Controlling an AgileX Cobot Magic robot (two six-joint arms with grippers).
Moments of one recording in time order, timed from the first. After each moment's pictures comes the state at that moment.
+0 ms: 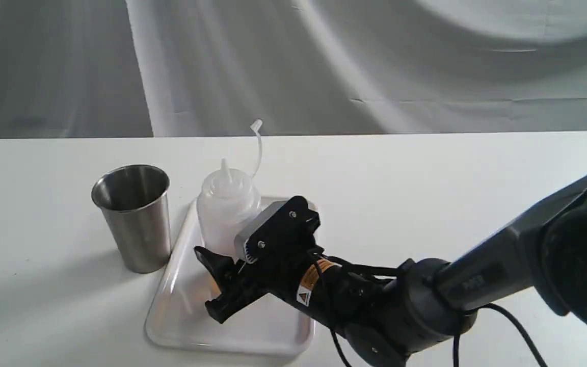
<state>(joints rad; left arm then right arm) 0.05 0.00 0.00 0.04 0.29 0.06 0.51 2.30 -1.08 -0.22 -0.97 -0.02</state>
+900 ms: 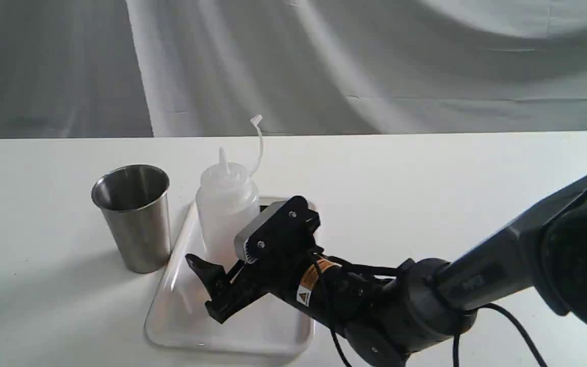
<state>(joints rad) 0.05 0.00 0.00 0.04 0.29 0.06 0.51 2.30 -1.08 -0.22 -0.96 -0.02</state>
